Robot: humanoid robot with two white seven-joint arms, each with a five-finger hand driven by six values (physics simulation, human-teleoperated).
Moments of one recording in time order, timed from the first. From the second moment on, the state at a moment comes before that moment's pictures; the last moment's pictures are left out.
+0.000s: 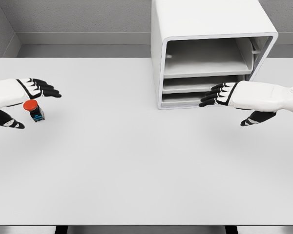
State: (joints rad) left arm -0.35 1.13 -0.32 -1.65 -0.06 -0.61 -0.56; right arm -0.76 -1.11 0.84 -1.67 0.08 -0.61 0.46
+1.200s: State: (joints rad) left arm -0.56 0.93 -0.50 -1.28 -0.33 -0.61 -0.56; right arm -0.95 -1.12 0.96 -1.67 0.07 -0.61 0.41
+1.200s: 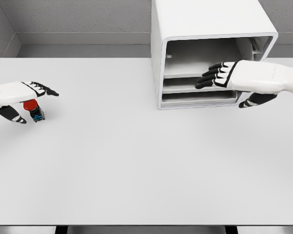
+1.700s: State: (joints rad) left arm -0.57 0.90 -0.52 -1.21 -0.35 -0.61 -0.56; right arm -0.94 -1.07 0.96 -1.67 -0.01 -0.61 0.47
